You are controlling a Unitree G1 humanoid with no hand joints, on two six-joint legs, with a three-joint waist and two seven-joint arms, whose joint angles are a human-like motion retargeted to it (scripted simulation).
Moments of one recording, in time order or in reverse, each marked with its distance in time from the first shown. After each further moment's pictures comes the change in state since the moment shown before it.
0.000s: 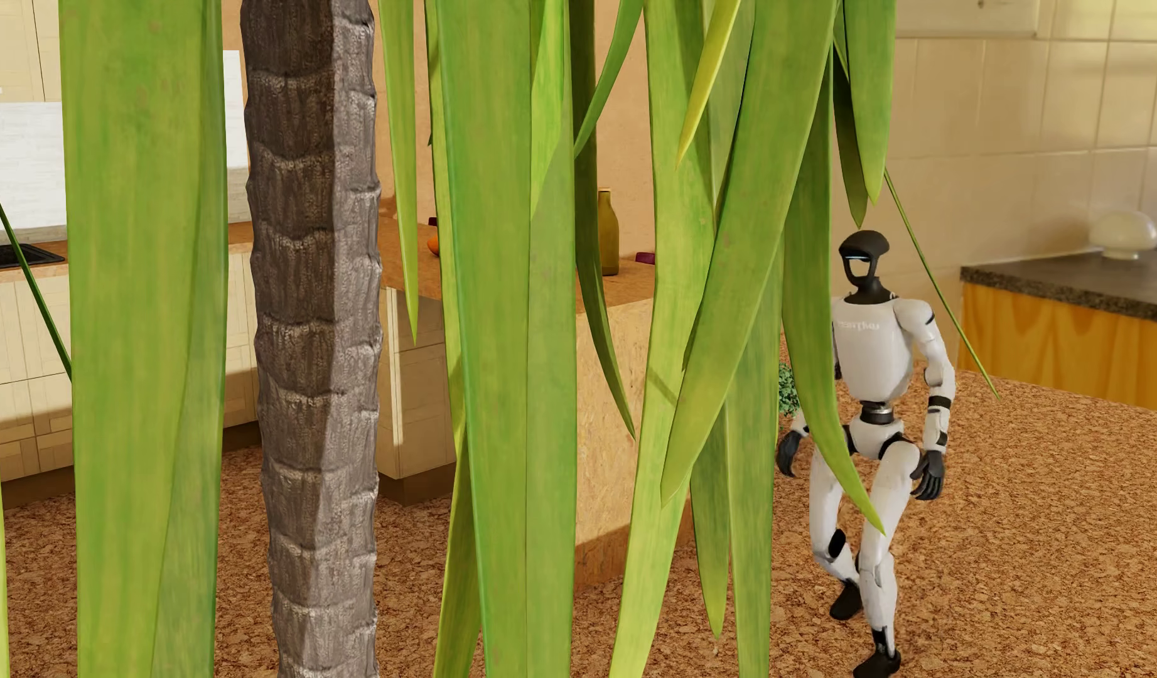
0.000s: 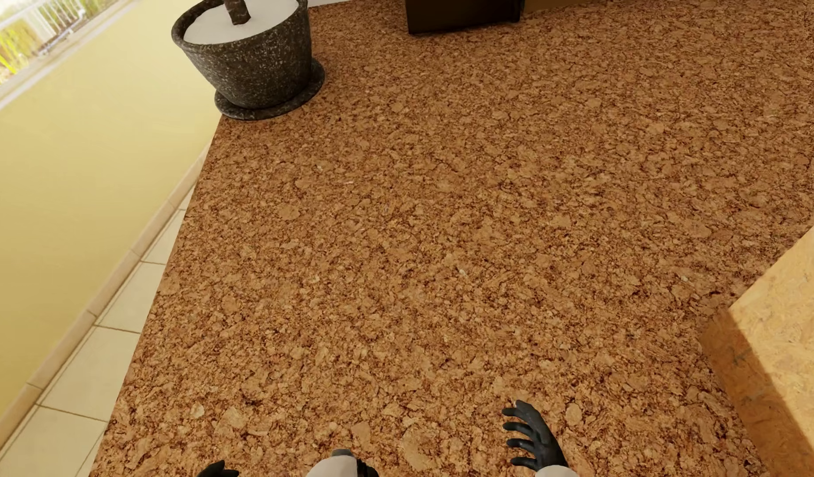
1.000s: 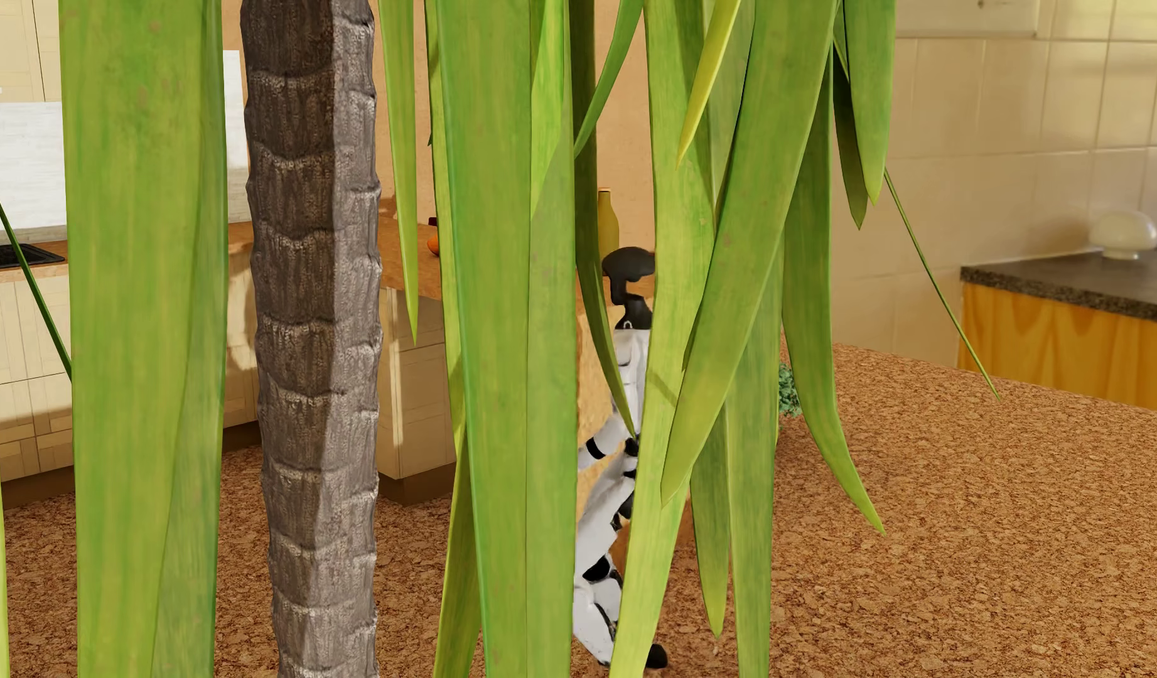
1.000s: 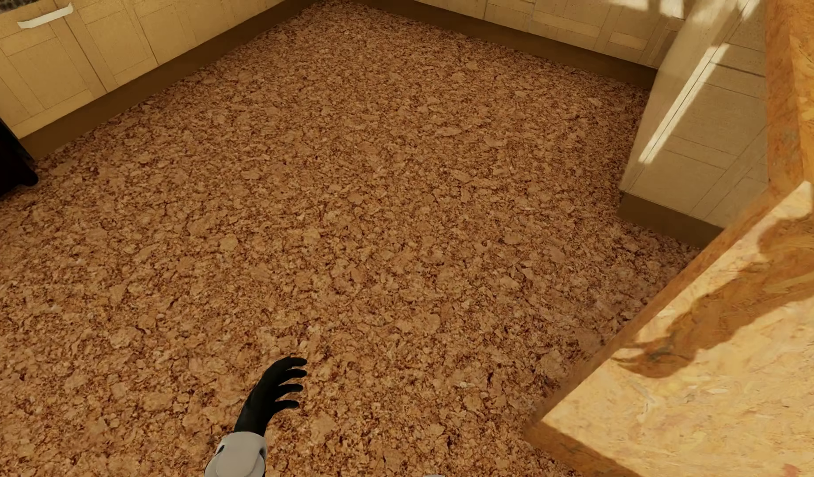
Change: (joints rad) body 0.104 -0.191 -0.196 0.017 -0.068 -0.194 0.006 -0.100 0.000 0.338 -0.040 -0.249 0.214 0.097 0.007 -0.063 -0.091 0.086 0.038 -0.190 0.051 -0.004 0.156 -0.087 -0.006 -0.178 0.069 0.095 0.080
